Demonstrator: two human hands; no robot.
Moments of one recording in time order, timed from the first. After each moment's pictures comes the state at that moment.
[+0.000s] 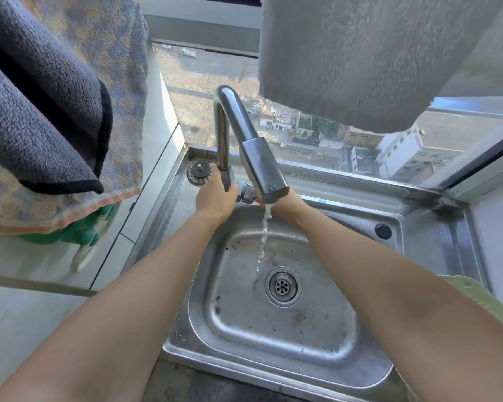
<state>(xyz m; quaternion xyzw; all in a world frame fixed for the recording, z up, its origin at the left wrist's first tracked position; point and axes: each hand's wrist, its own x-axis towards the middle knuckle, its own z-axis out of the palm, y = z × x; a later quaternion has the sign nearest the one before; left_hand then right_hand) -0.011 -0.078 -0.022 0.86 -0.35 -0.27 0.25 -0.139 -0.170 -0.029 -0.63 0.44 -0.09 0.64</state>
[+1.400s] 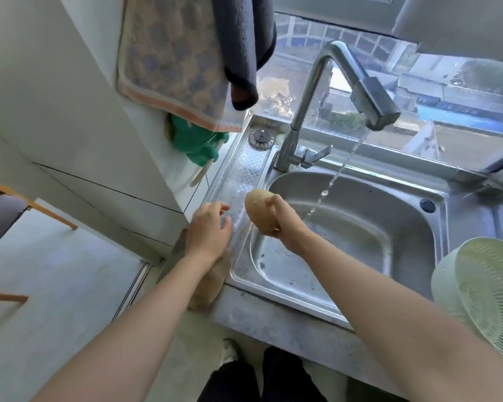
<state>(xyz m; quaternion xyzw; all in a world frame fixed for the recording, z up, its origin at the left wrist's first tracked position) -0.003 0.160 -0.045 0.88 -0.35 -0.18 0.26 -0.113 0.029 -0.051 -0.51 0.49 -0.06 0.71</state>
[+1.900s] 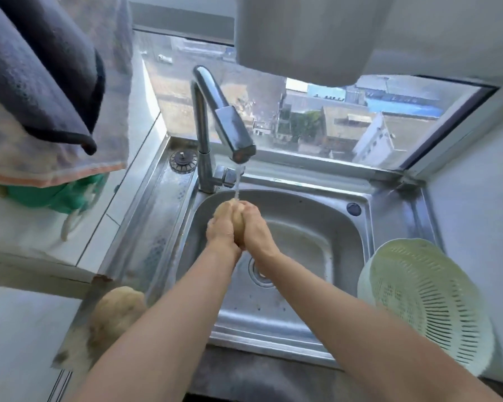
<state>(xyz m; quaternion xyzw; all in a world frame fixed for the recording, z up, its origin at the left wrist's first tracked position) -0.119 -0.024 -0.050 0.56 0.14 -0.52 0.63 -0.180 -0.048 -0.045 -0.51 0.54 -0.15 0.65</state>
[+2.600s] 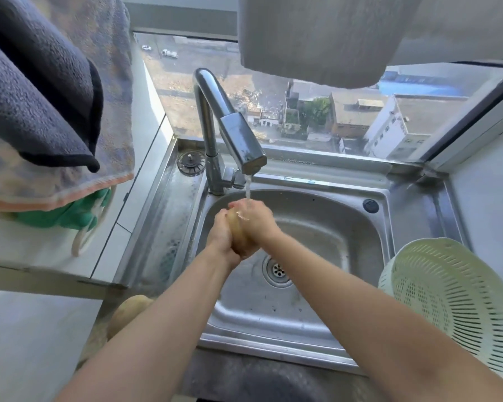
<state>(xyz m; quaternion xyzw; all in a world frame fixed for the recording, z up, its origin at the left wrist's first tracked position) -0.098 -0.023 -0.046 0.47 0.24 -0.60 0.60 -0.150 -0.075 -0.023 -0.76 0.47 -0.01 0.46</state>
